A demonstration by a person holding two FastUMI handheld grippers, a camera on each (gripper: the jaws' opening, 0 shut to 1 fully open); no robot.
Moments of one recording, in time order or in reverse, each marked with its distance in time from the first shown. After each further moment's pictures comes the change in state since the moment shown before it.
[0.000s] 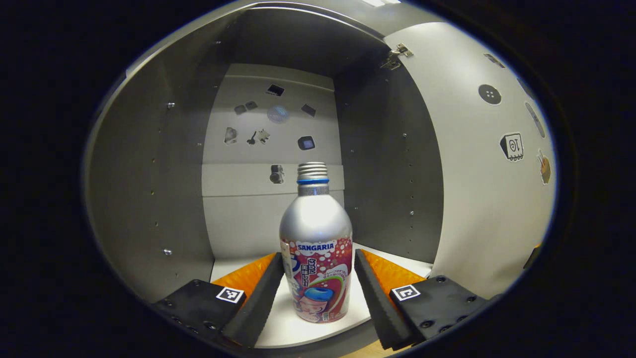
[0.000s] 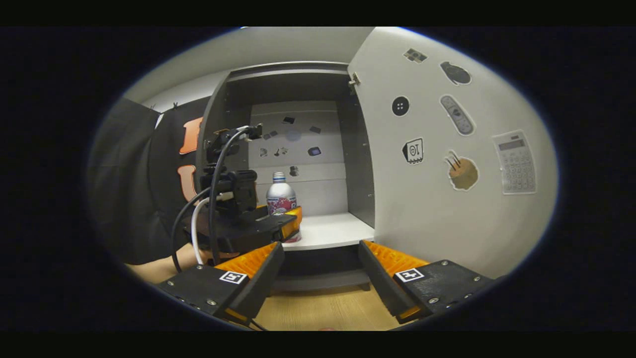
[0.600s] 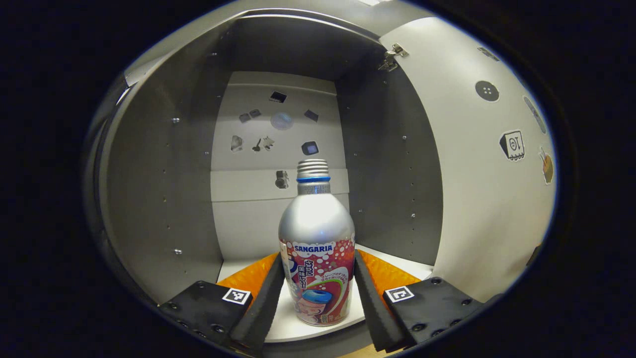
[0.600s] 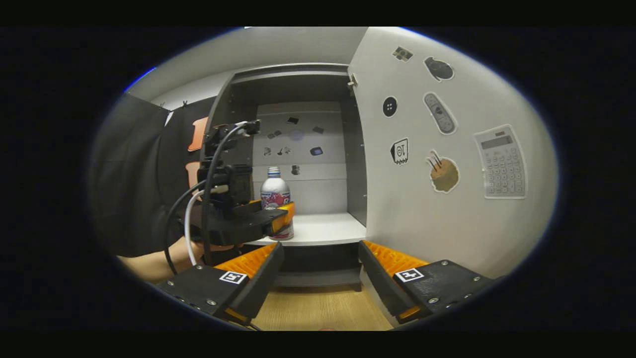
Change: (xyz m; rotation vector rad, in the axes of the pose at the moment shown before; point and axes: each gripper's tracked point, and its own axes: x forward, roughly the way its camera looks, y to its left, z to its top) left arm -0.029 -0.002 0.014 0.011 -0.038 0.081; right arm -0.015 -0.021 0.001 -0.039 -0.001 0.069
